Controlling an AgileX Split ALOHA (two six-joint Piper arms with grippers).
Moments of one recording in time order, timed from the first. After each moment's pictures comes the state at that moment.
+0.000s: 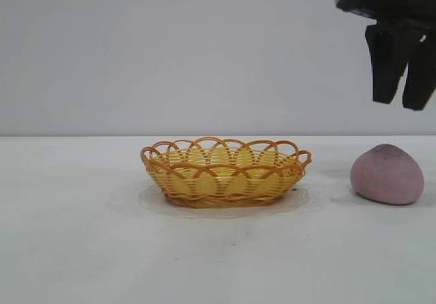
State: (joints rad) left arm 0.05 -0.02 -0.48 -0.07 1.12 0.09; right arm 0.20 1.87 -1.32 0.27 1.10 -0.28
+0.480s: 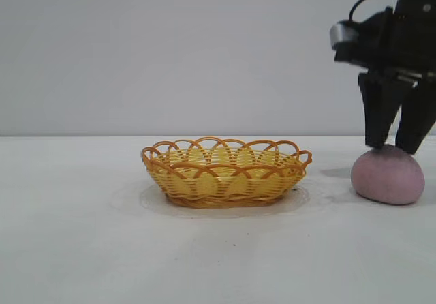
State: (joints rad) left arm 0.05 -0.02 -0.48 -0.07 1.12 0.09; right arm 0.20 2.00 -1.31 0.30 0.99 -0.27
